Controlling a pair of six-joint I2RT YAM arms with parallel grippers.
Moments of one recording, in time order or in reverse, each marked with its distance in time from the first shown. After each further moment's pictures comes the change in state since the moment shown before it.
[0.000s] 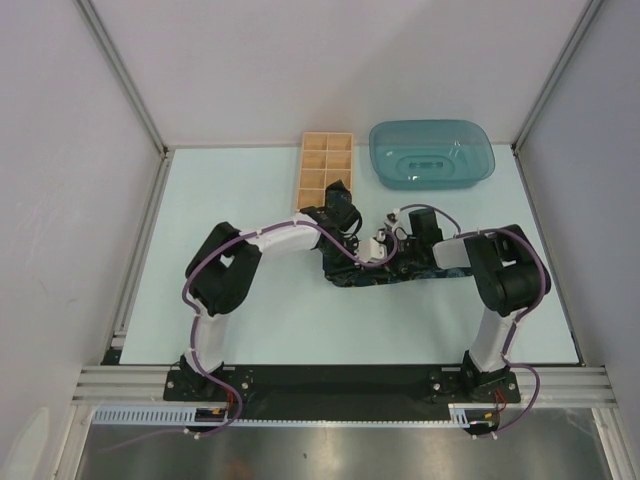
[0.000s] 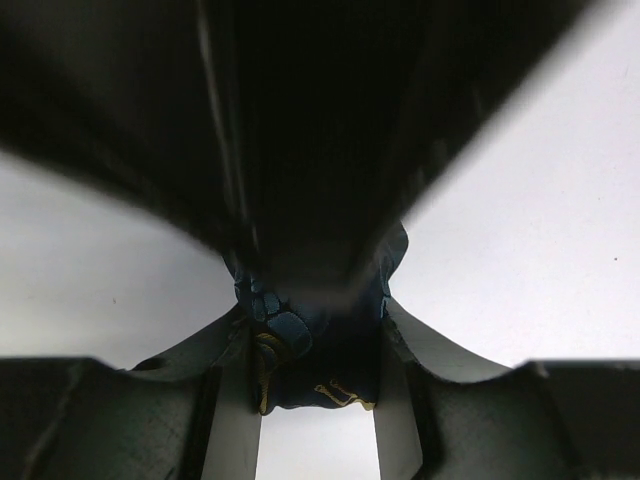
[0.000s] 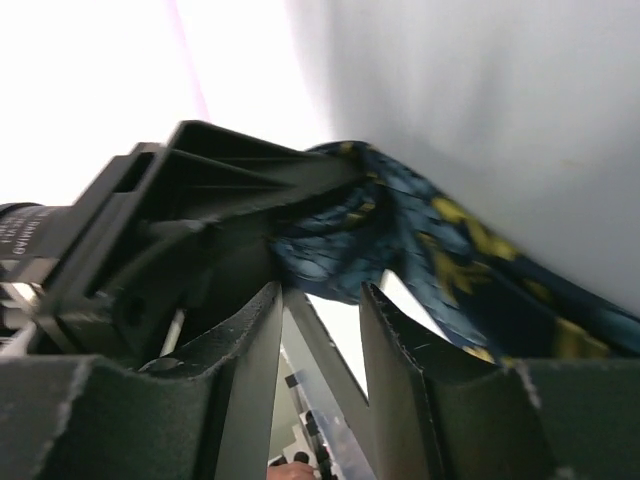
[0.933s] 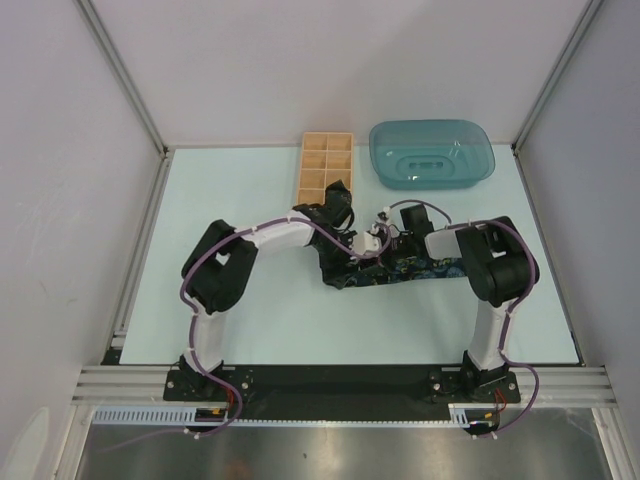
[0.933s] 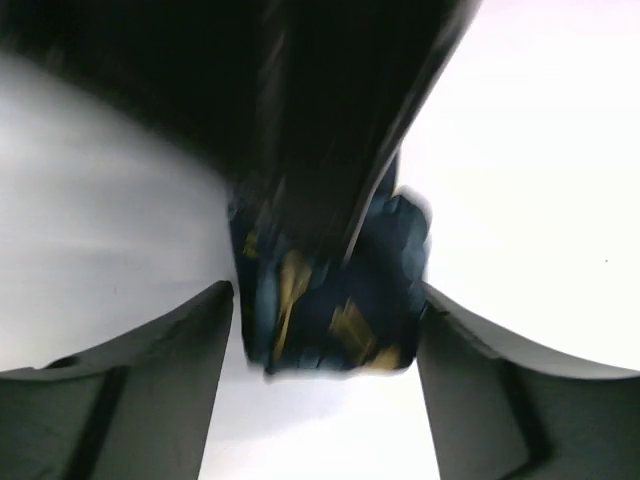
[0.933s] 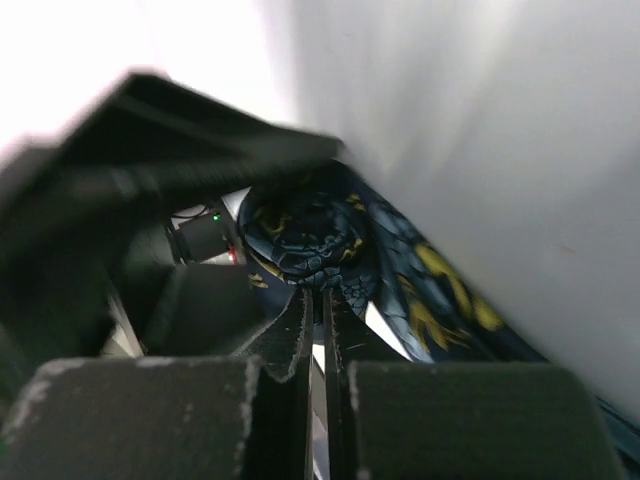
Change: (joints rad) left arm 0.033 -0.003 -0.008 0.018 0.059 -0.032; right arm 0.037 0.092 0.124 -0.134 0.003 -0.139
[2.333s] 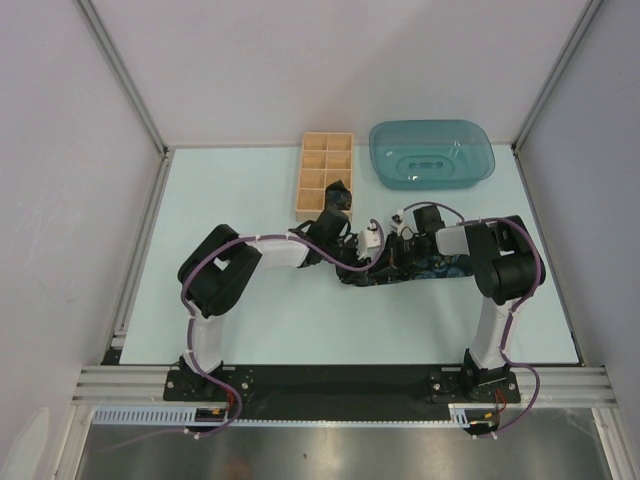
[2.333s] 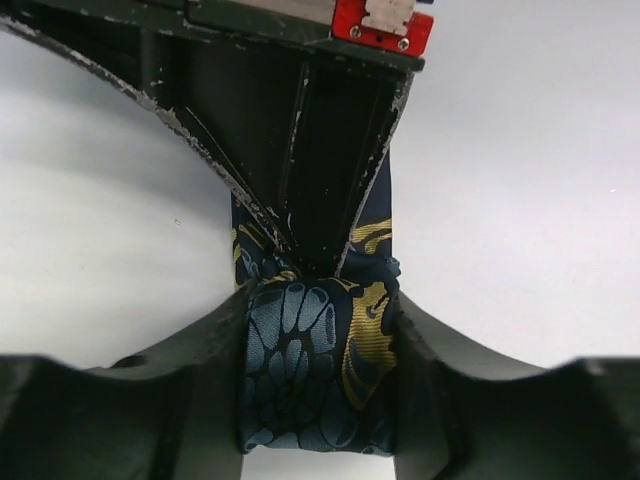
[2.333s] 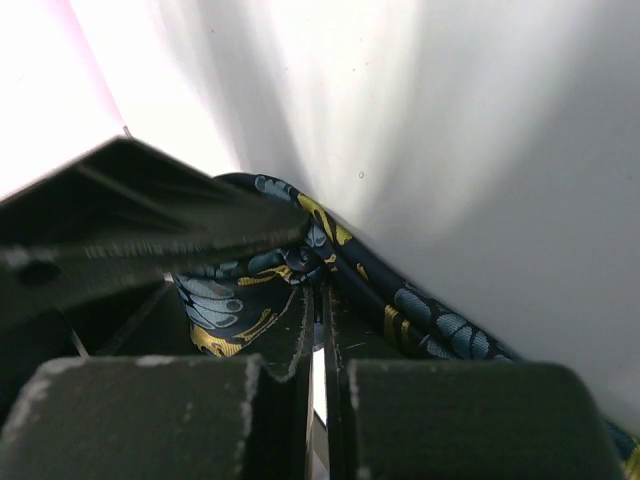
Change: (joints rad) left arm -0.005 -0.039 -0.291 0.705 0.201 -0.293; right arm -0.101 0.000 0.011 -0.203 0.069 -0.174
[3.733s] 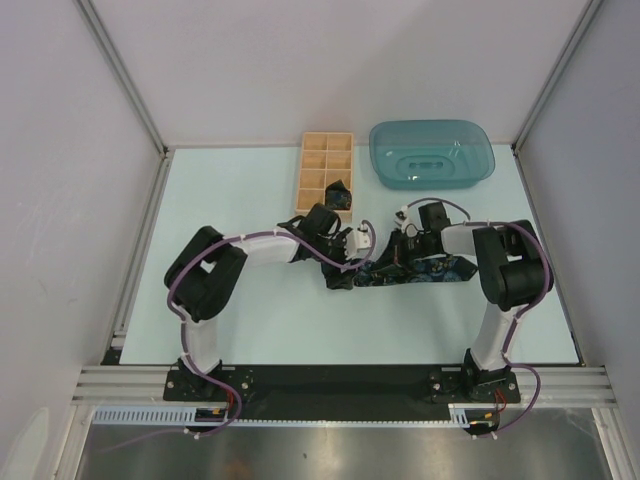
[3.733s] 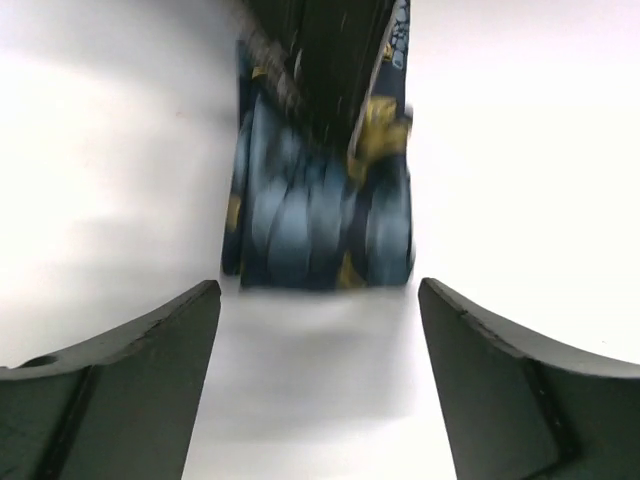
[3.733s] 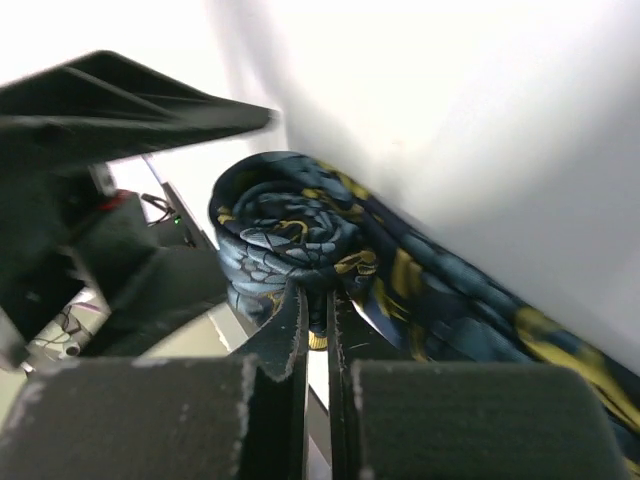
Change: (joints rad) left arm 0.032 -0.064 0.013 -0.232 -0.050 0.154; right arm -0.010 -0.064 -0.004 -0.040 -0.010 -0.028
